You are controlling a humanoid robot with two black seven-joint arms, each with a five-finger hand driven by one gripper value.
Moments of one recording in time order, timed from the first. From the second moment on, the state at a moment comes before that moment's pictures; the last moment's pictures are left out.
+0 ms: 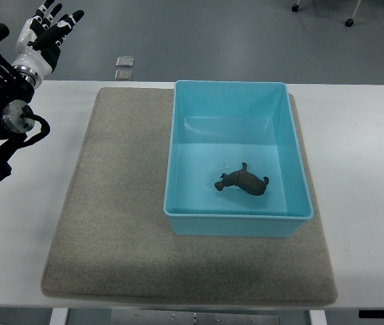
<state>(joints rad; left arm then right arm) -0.94 0.38 -0.62 -0.59 -0.05 -0.06 -0.38 0.00 0.00 -0.01 0.12 -0.02 0.13 0.05</state>
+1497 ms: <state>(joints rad) -0.82 0.33 -0.73 -0.62 -0.06 -0.09 -0.37 0.00 0.00 -0.01 0.12 -0.02 0.13 0.05</state>
